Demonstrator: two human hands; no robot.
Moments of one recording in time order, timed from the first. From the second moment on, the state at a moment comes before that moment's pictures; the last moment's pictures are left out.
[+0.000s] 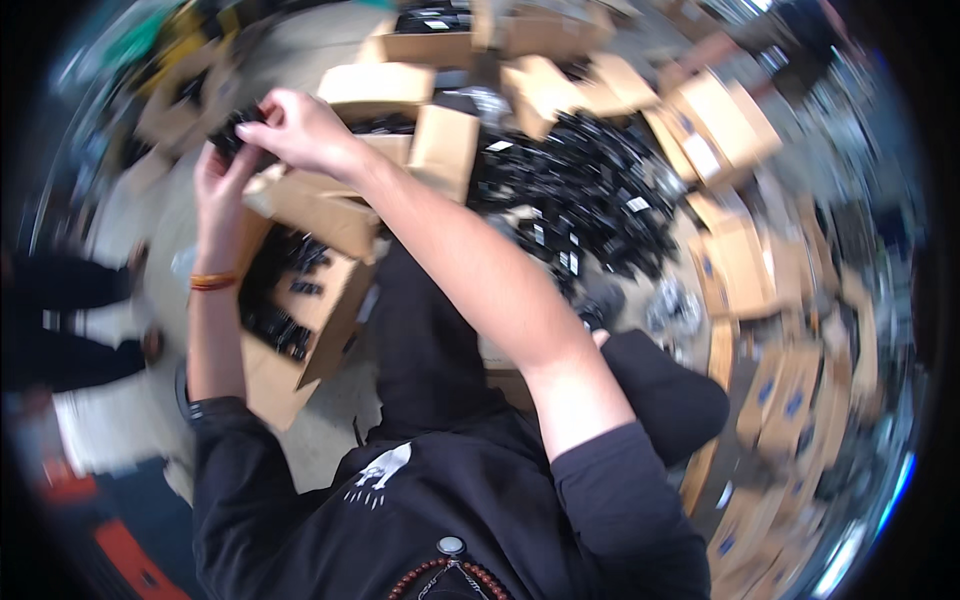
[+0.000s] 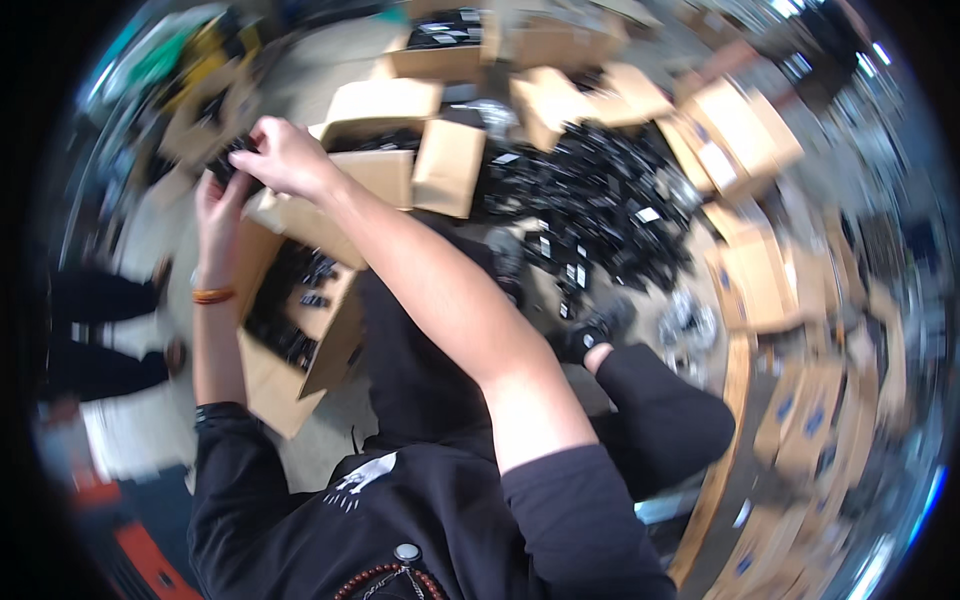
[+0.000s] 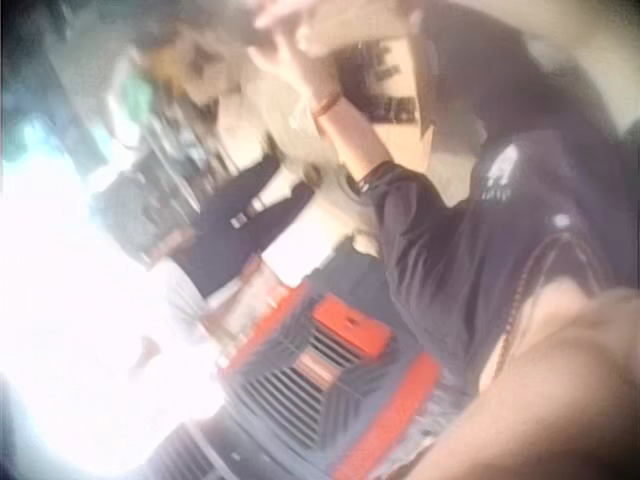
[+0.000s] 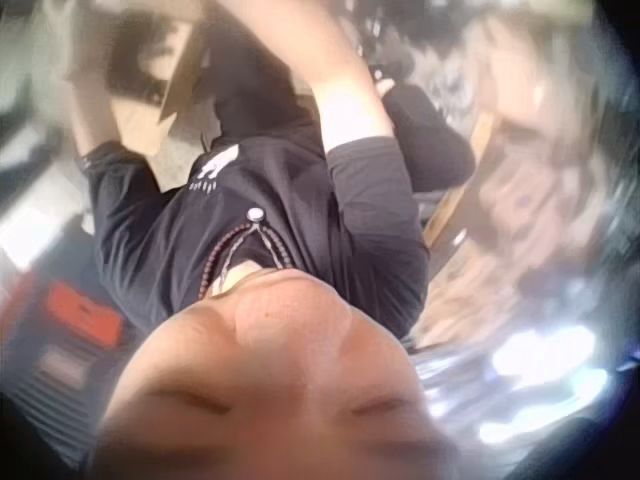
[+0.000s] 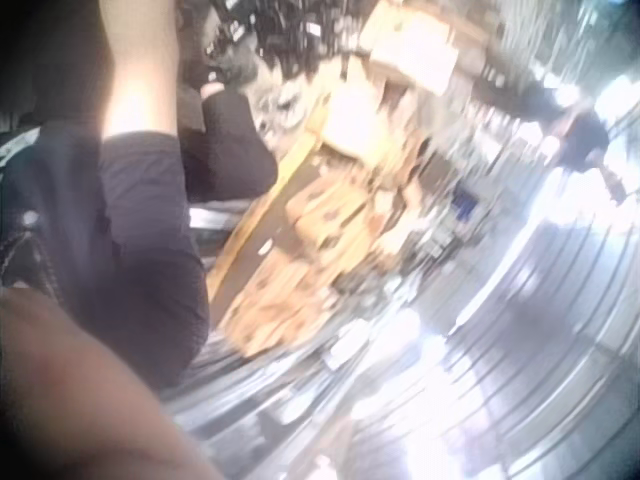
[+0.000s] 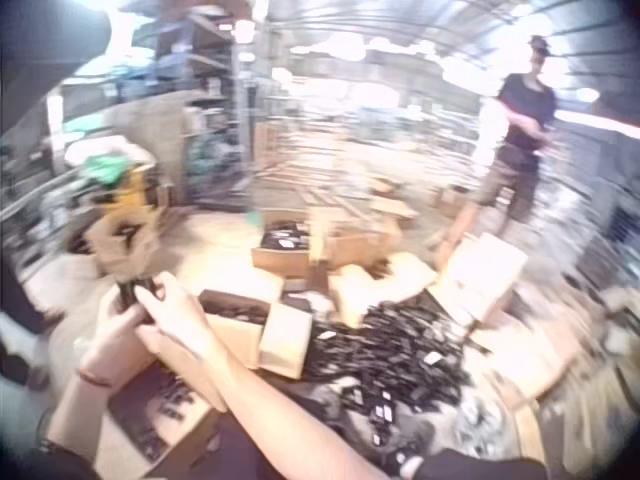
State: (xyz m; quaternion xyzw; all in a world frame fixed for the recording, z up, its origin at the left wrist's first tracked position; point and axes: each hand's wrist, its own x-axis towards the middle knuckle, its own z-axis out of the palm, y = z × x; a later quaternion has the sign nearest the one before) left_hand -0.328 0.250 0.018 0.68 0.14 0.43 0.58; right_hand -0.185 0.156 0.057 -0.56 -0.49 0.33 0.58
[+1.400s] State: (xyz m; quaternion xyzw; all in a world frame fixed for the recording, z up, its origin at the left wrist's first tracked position) left_hand 0.012 -0.106 -0.233 0.55 0.15 0.09 0.82; right_hand 0.024 -0.173 -0.189 -0.88 -0.12 -0.10 0.44
